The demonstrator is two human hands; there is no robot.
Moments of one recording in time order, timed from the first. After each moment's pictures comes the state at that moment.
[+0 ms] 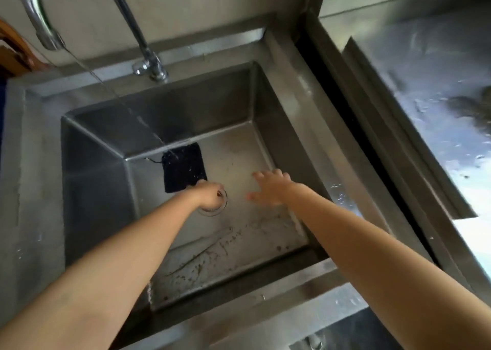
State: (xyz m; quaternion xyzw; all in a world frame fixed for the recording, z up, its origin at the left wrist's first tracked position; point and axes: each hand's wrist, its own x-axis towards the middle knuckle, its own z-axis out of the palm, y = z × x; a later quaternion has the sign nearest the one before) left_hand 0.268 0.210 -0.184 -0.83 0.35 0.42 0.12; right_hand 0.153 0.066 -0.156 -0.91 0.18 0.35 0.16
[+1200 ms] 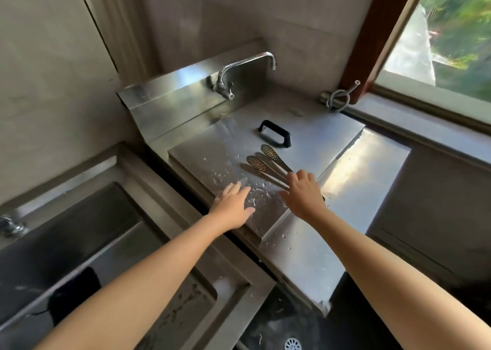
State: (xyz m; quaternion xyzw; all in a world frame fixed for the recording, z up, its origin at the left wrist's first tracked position) left_hand 0.042 -0.061 0.002 -0.75 0.62 0.24 -0.02; right_hand -0.124 -0.141 0.013 -0.84 0.53 -0.02 0.08
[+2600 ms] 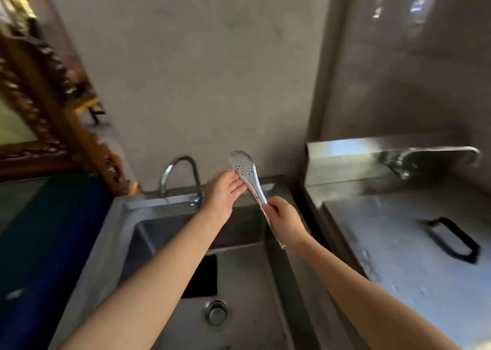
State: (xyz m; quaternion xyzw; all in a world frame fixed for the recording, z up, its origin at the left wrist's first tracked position) left_hand 0.266 0.136 0.141 -0.50 0.03 0.23 -0.84; right_hand 0.162 0.030 0.100 -0.87 0.17 -0.16 0.44
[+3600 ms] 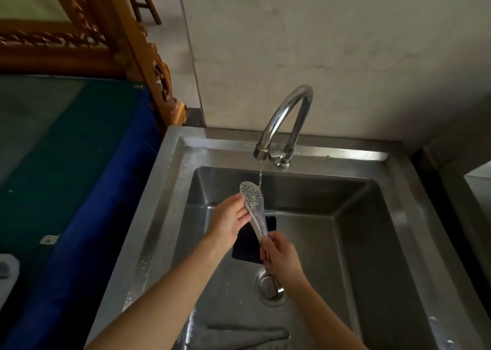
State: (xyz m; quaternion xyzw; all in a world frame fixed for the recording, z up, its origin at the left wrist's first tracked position) left_hand 0.408 0.309 -0.101 -0.51 -0.16 0.28 -0.80; right_hand 0.304 0.207 -0.117 -0.68 0.27 0.07 0.68
